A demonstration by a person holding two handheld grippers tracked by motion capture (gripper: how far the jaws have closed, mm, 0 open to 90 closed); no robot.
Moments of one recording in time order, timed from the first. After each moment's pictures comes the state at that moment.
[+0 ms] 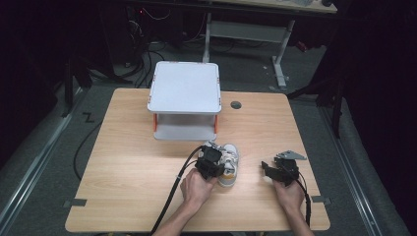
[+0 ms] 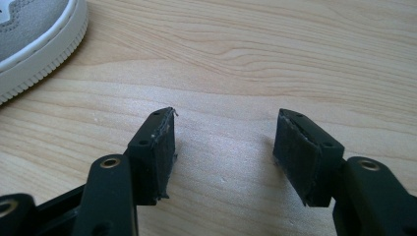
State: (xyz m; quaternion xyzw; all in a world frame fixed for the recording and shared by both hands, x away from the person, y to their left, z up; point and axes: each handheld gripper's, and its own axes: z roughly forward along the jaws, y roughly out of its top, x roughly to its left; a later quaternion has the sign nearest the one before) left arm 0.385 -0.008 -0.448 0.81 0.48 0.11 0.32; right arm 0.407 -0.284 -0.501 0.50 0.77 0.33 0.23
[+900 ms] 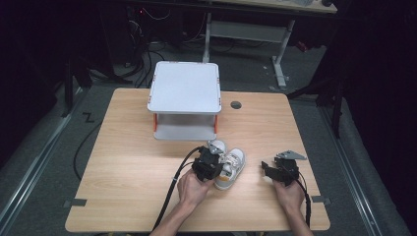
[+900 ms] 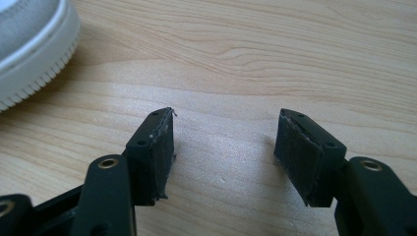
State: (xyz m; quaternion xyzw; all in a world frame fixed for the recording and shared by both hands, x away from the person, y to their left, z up) left arm 0.376 0.006 -0.441 0.81 0.44 0.11 0.36; right arm 0.407 -0.284 -0.501 0.50 0.77 0.33 0.23
